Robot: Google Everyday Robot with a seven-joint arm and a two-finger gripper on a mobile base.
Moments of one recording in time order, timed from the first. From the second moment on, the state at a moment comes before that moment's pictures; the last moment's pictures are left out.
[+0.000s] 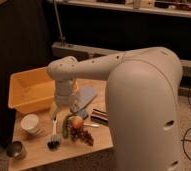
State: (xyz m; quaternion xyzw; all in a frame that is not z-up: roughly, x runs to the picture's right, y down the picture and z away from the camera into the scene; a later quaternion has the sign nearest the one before) arm -0.151 0.119 0.720 -0.41 0.17 0.47 0.76
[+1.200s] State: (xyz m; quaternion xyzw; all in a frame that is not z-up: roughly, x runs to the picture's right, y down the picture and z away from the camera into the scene) arm -0.147 0.102 0.730 -0.38 0.16 0.53 0.74
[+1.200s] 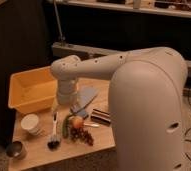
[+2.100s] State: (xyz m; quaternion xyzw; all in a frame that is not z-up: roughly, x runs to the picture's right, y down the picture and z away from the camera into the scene) arm -0.181 0.101 0.770 -0.36 0.12 0.54 0.75
